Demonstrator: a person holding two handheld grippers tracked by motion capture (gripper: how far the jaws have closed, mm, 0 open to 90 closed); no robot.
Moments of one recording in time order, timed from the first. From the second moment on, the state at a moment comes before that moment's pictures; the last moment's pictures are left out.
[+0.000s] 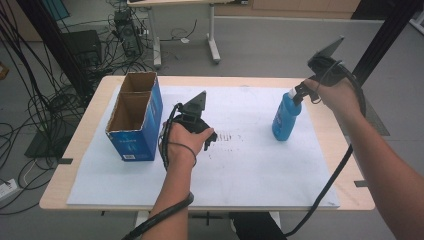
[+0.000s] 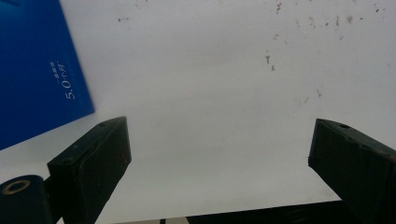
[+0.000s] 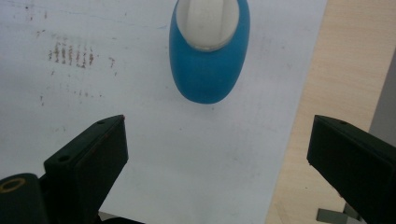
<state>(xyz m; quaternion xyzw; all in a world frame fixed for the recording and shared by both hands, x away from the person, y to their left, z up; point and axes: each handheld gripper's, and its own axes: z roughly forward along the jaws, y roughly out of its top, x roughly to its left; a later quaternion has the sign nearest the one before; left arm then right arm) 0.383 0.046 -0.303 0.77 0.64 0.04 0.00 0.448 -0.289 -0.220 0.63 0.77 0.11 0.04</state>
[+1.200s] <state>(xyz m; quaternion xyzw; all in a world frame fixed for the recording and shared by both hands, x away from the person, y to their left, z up) 0.378 0.052 -0.316 0.77 0.63 0.04 0.01 0.412 -0.277 -0.311 0.58 0.75 0.26 0.17</state>
